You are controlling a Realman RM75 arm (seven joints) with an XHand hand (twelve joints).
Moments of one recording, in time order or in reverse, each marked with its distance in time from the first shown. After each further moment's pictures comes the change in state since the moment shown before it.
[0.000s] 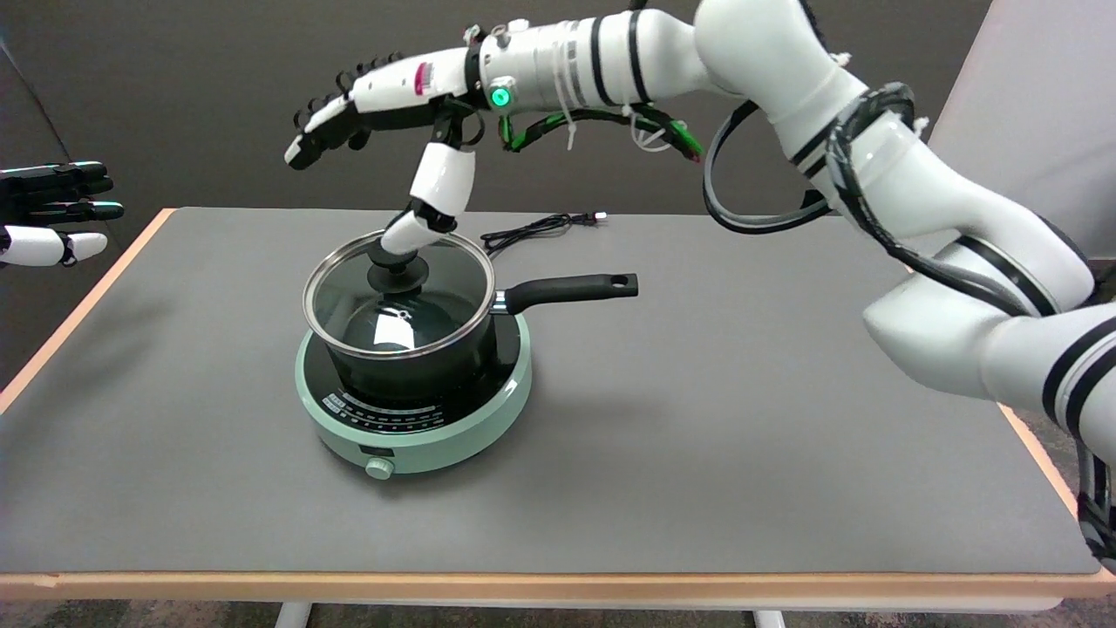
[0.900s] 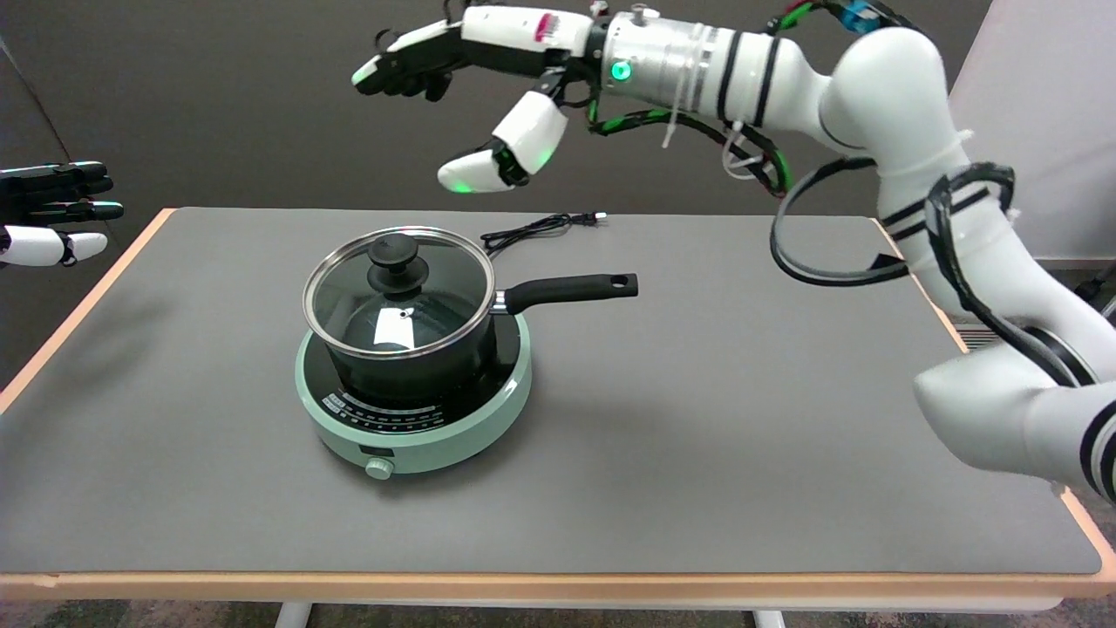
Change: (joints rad) arm -0.285 0.149 0.346 0.234 0.122 0.044 0.011
